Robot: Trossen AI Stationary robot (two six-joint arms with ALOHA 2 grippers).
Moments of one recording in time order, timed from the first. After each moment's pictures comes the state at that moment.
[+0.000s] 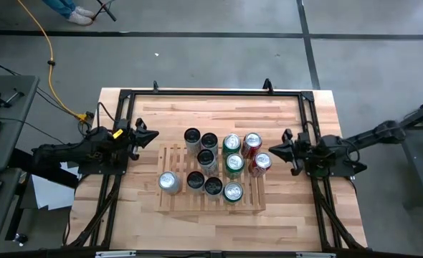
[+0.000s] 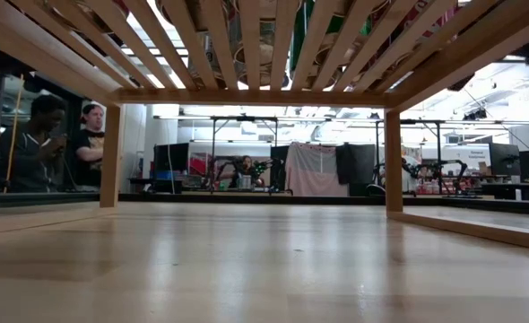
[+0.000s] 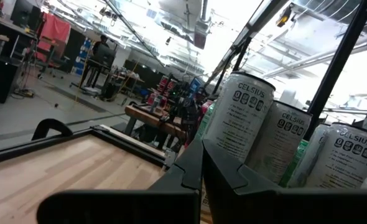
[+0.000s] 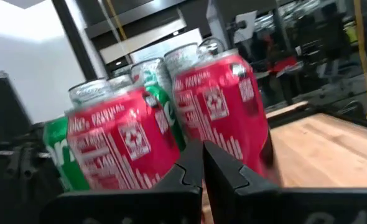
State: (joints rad) left arm 0.12 0.05 0.01 0.31 -0.06 -0.42; right arm 0.29 0.39 0.09 0.51 0.29 0.29
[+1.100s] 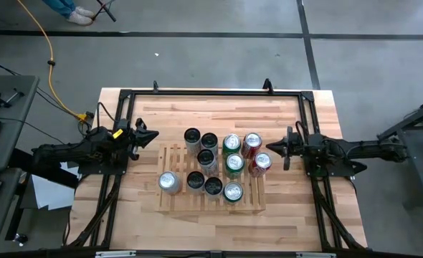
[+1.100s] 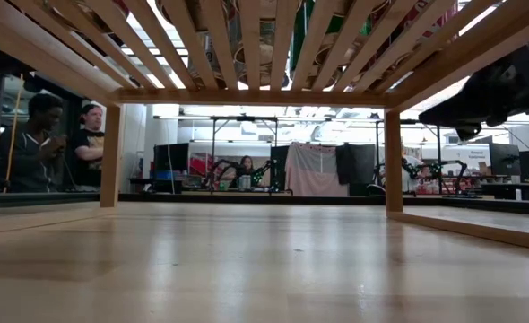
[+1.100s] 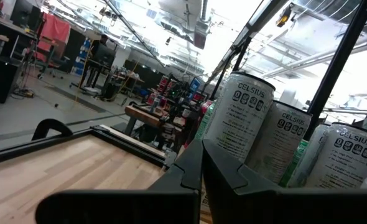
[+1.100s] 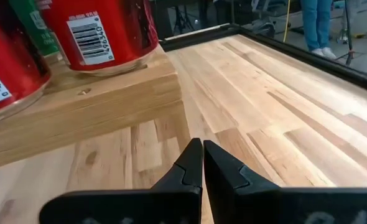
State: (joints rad) left arm 0.12 0.05 0.01 0.31 -0.06 -0.42; right arm 0.00 0.22 0.04 -0.04 0.18 0.21
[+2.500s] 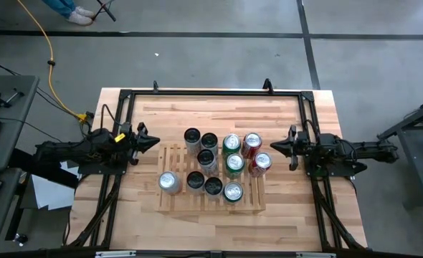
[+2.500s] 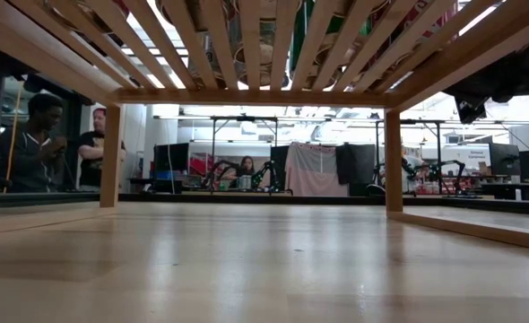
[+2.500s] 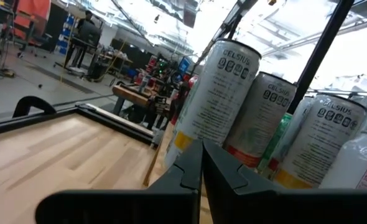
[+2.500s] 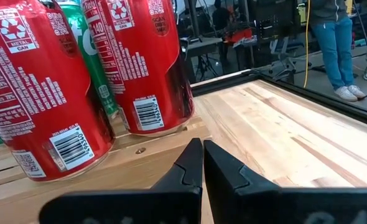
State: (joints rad) left arm 0.03 0.00 0.01 0.20 -0.06 -0.42; right arm 0.06 0.01 0.04 -0.04 0.18 0.23
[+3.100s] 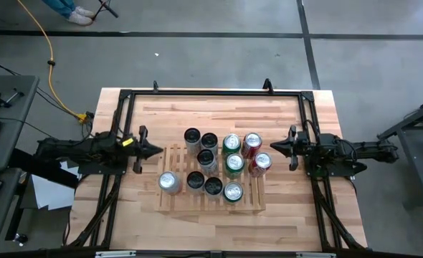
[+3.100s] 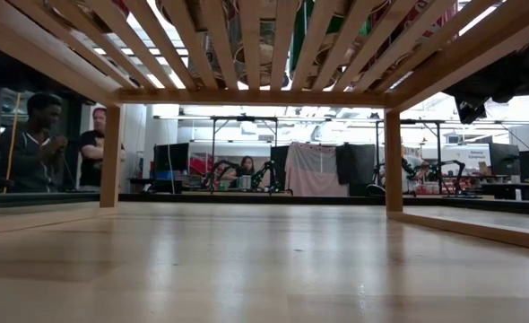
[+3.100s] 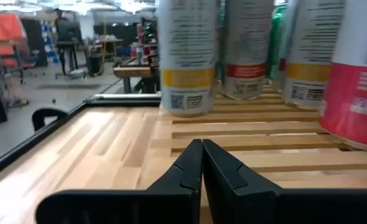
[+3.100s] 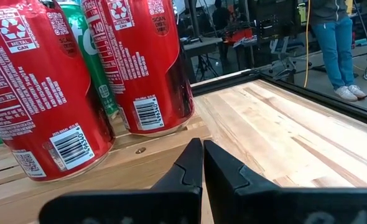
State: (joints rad) left arm -0.04 0.00 0.01 0.01 -0.04 0.01; right arm 0.06 0.01 0.04 -0.05 0.18 0.23
